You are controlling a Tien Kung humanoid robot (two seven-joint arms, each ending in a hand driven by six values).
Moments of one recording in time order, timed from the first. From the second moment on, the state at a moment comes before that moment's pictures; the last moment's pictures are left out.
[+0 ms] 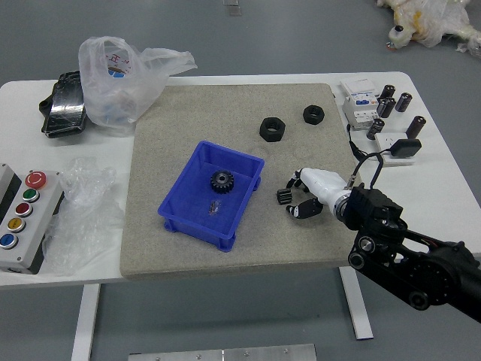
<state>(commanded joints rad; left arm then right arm) -0.11 0.17 -1.20 -0.35 1.14 0.05 0.41 0.54 -0.32 0.61 1.30 -1.80 -0.01 -0.50</state>
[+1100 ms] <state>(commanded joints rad) -0.10 0.17 -1.21 -0.36 1.15 0.05 0.42 0.56 -0.34 0.66 1.30 -1.78 -0.05 -0.46</state>
